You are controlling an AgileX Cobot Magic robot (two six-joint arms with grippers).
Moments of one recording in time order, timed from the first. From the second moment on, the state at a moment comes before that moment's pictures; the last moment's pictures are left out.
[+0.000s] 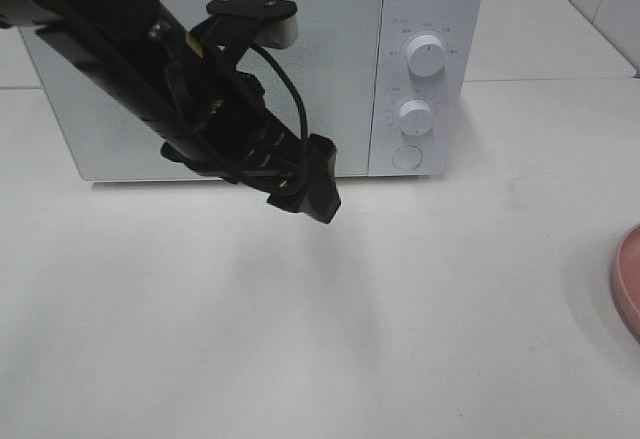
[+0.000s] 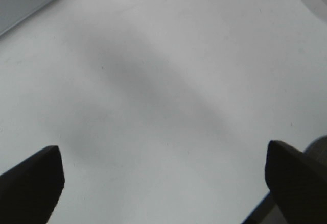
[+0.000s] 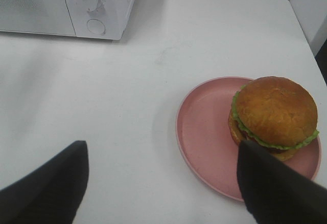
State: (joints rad) left arm -0.71 1.71 -1.20 -0.32 0.69 0.21; right arm 0.11 0.00 -0.51 -0.04 1.05 0.08
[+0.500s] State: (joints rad) left arm -0.40 1.47 -1.20 -0.27 1.02 0.14; right arm 0.11 0.00 -0.51 -0.04 1.05 0.08
